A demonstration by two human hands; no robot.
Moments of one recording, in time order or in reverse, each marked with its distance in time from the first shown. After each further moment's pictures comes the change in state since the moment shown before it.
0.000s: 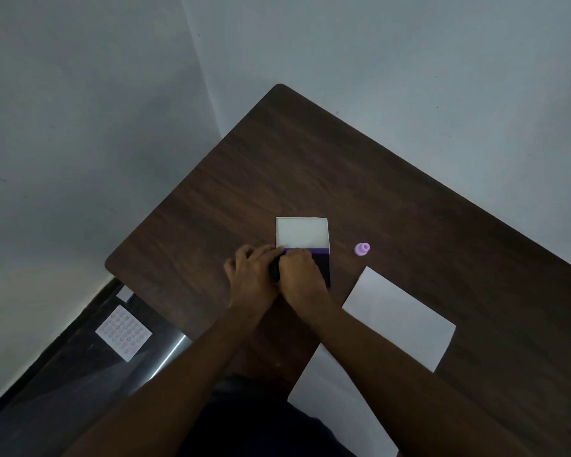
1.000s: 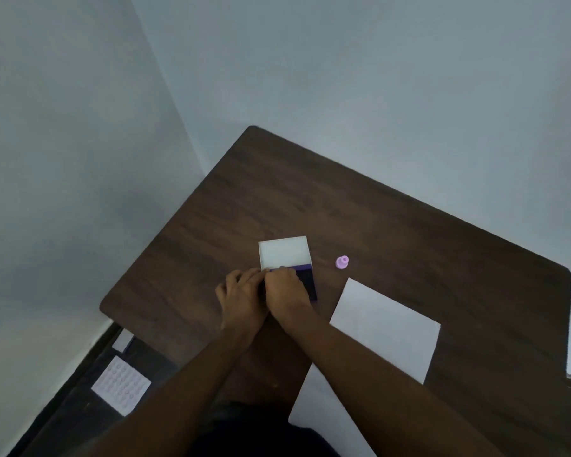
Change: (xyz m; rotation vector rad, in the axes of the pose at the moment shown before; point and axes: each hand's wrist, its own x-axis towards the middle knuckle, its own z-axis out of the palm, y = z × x) left_hand -0.002 0.008 -0.007 0.003 0.007 0.056; right_hand -0.004 -0.002 -0.002 0.121 0.134 0.067
